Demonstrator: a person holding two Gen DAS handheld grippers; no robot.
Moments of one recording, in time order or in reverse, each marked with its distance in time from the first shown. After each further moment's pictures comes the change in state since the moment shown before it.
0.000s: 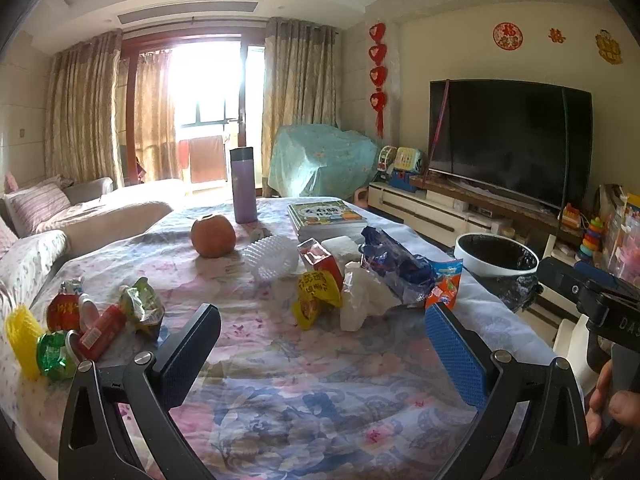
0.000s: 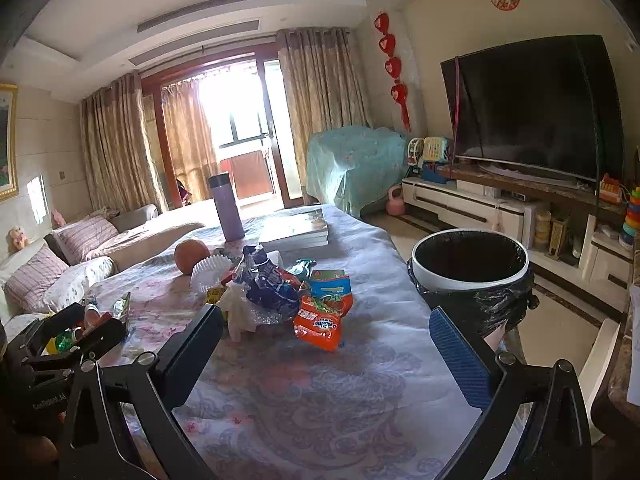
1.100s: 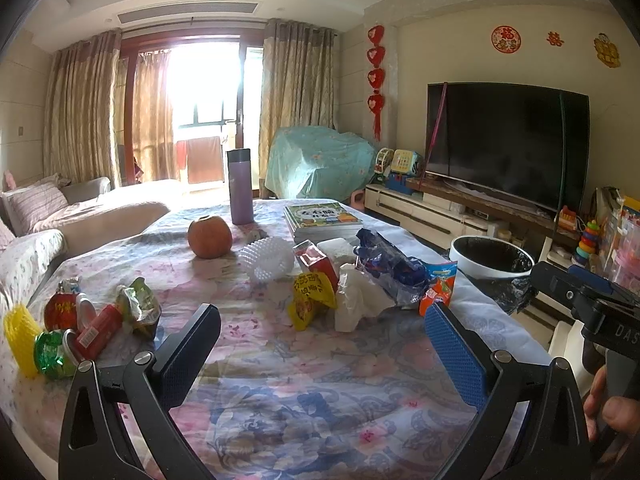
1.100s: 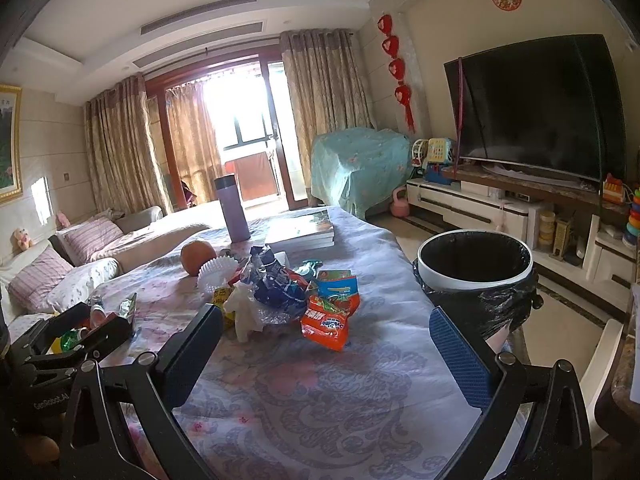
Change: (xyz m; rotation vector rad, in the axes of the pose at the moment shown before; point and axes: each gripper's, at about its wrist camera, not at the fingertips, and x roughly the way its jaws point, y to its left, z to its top) left arm -0.003 0.000 -0.005 -0.009 -0.011 -0.015; right arm 0.002 0.004 -0.004 0.001 0.002 0.016
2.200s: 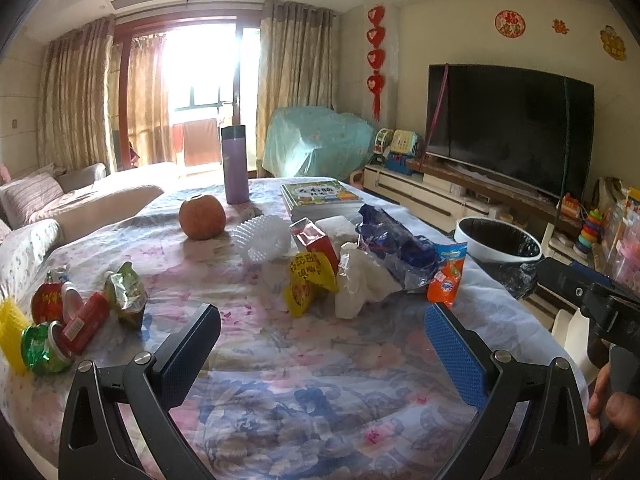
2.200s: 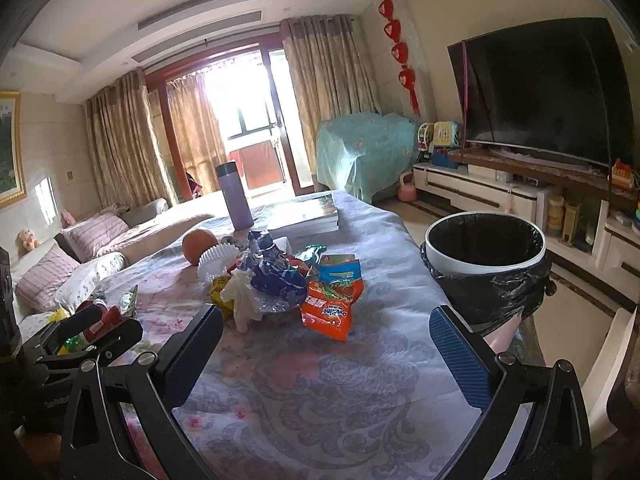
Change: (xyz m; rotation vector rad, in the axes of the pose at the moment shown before) left arm 0.030 0.000 -0.001 0.003 0.077 -0.001; right arm 0.020 -0.011 -0.003 0.030 0.066 0.033
